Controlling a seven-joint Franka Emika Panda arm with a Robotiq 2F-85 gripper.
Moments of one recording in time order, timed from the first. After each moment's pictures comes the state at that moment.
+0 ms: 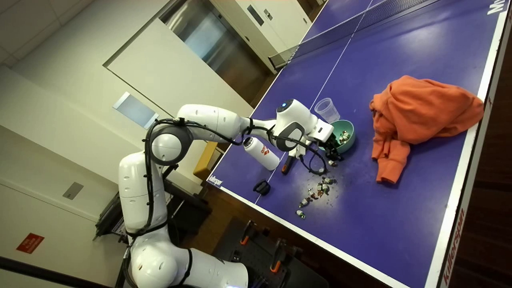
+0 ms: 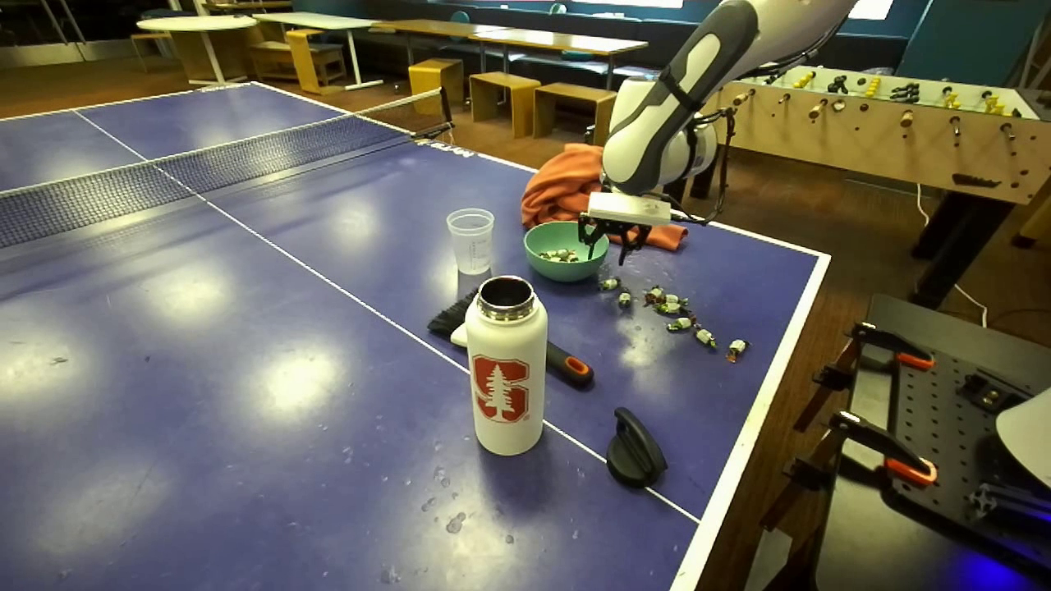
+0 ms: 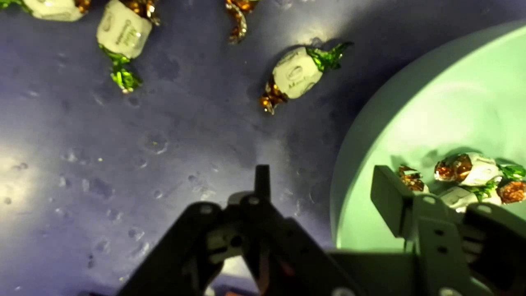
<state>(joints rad) -0.02 0.81 -0.19 -1.85 0.23 2.75 0.70</state>
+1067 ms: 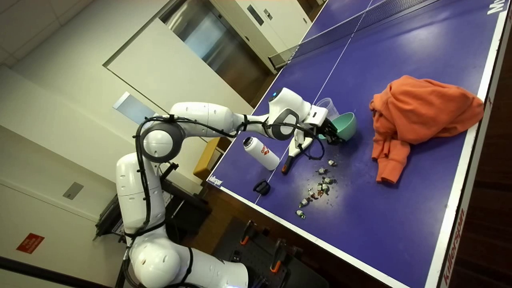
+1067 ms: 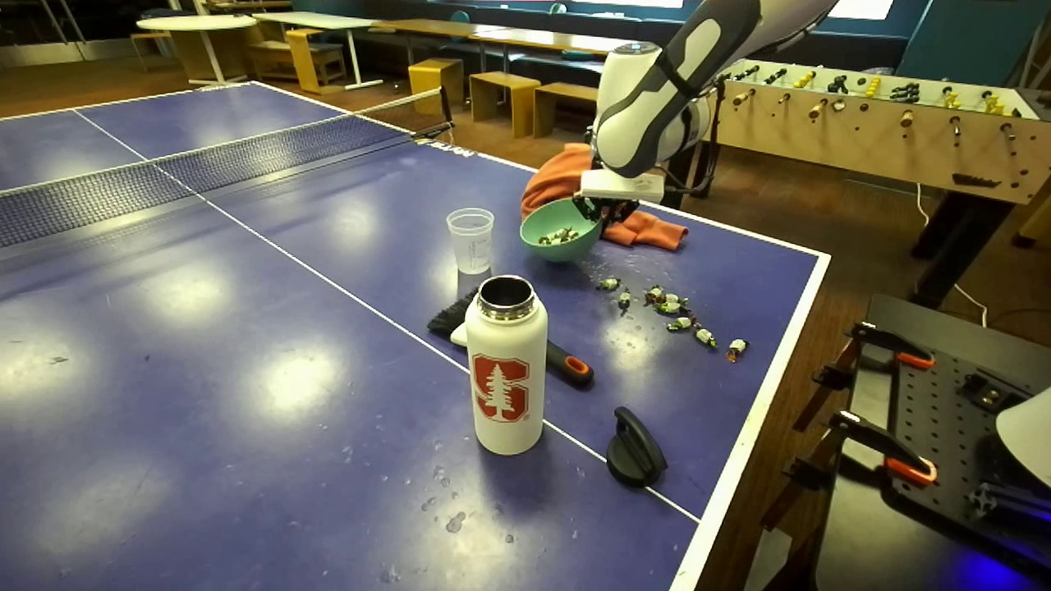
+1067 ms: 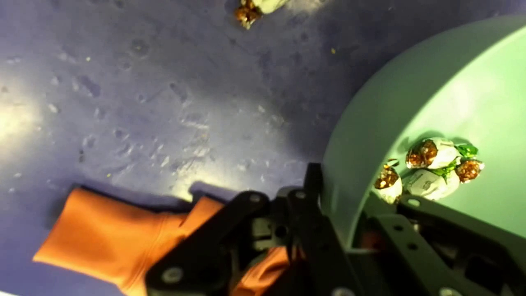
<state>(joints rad) 0.11 0.78 -0.33 -1.81 0.14 2.73 0.74</state>
